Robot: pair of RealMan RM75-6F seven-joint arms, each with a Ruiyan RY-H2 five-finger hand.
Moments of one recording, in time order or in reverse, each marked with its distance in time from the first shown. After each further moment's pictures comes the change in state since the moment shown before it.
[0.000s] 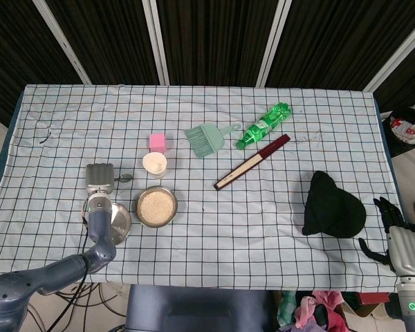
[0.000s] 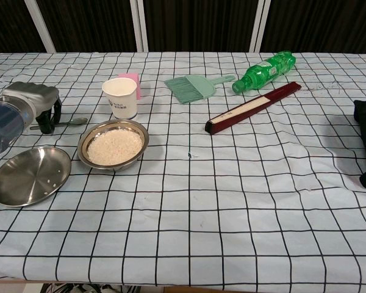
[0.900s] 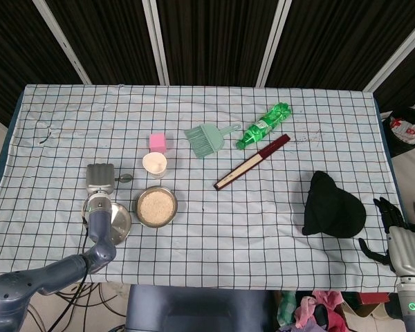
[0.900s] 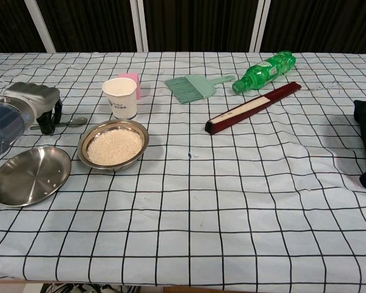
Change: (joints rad) left arm -0.001 -0.007 0.009 0.012 0.000 -0.009 0.005; right arm 0.000 0.000 0.000 0.001 0.000 0.000 0.001
